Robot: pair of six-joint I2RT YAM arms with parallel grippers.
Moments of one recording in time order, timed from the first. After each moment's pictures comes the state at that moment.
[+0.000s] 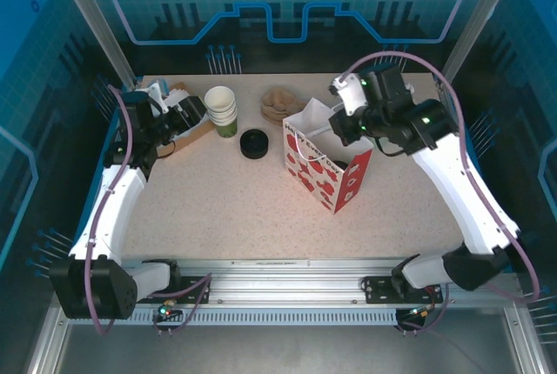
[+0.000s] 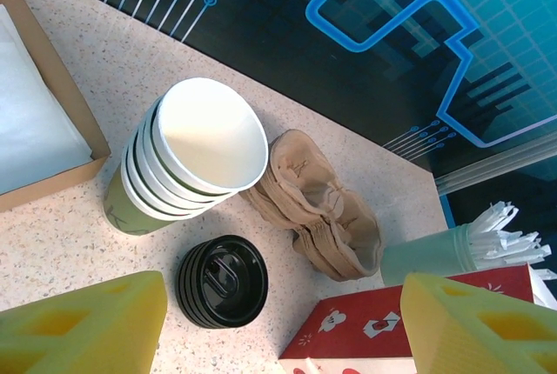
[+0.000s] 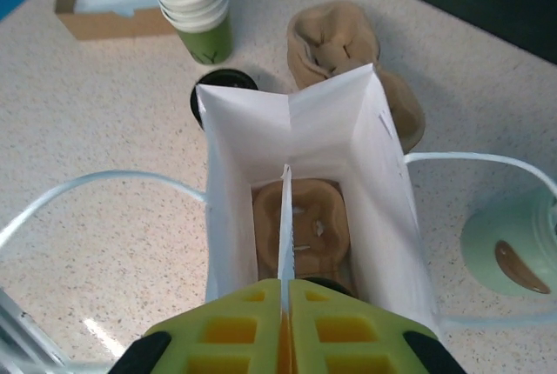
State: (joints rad) left arm 0.06 1.18 1.07 -0.32 0.39 -0.60; right arm 0.52 1.42 1.78 -1.14 -0.07 -0.04
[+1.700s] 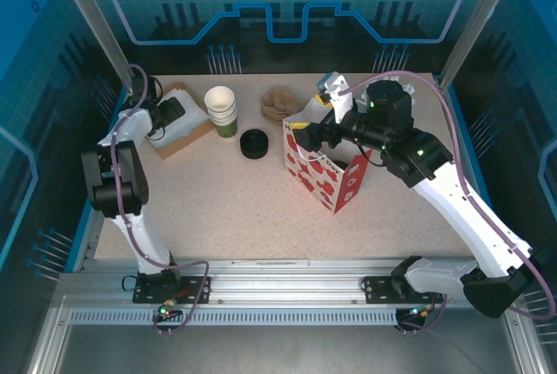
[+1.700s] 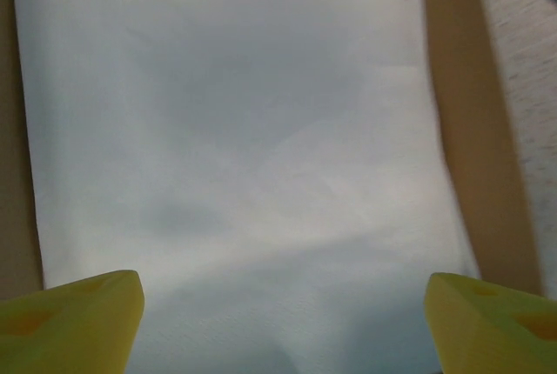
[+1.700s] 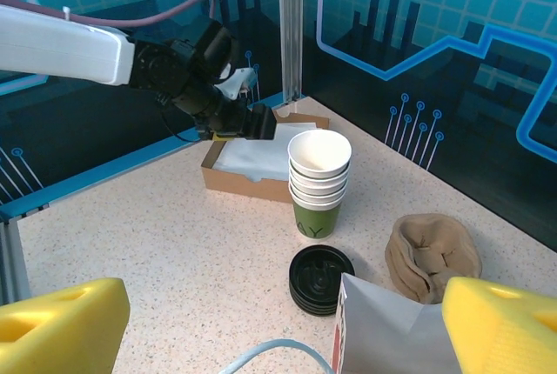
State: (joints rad) left arm 0.23 1.96 1.48 -0.45 0.00 -0.46; right arm 0.60 1.21 1.42 -0.50 -0.29 -0.08
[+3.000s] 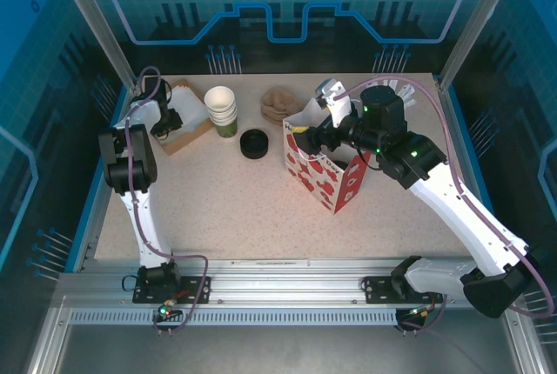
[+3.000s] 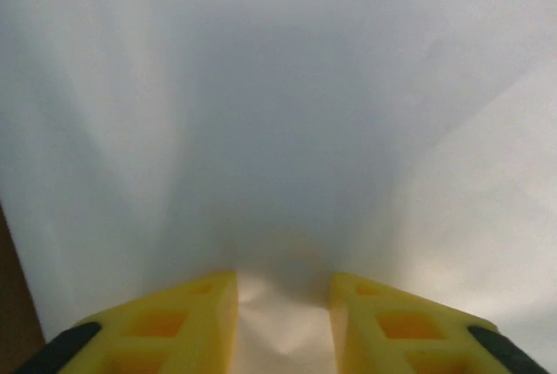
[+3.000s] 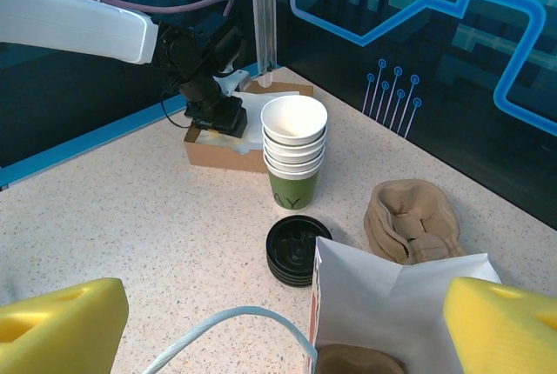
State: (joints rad) left arm 0.22 2.25 1.74 -0.63 -0.09 -0.34; right arm 0.60 1.21 1.36 -0.50 -0.22 -0.09
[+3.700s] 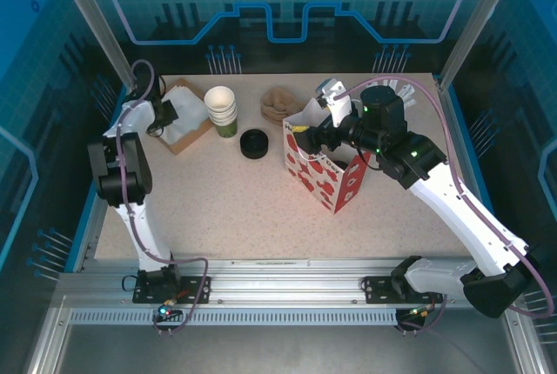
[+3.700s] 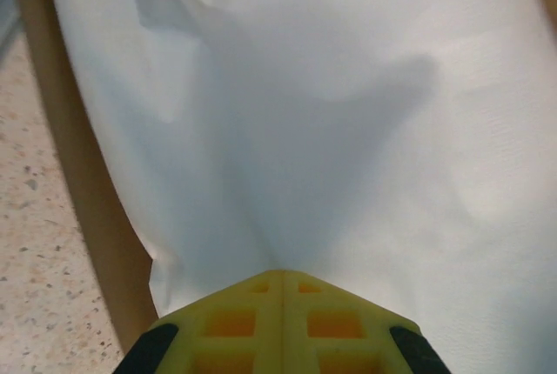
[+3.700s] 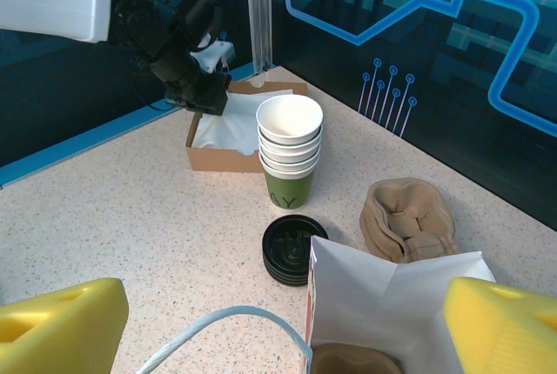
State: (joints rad) left arm 0.22 2.04 1.61 -0.58 -0.09 -0.35; right arm 0.60 1.21 1.36 -0.50 -0.21 -0.09
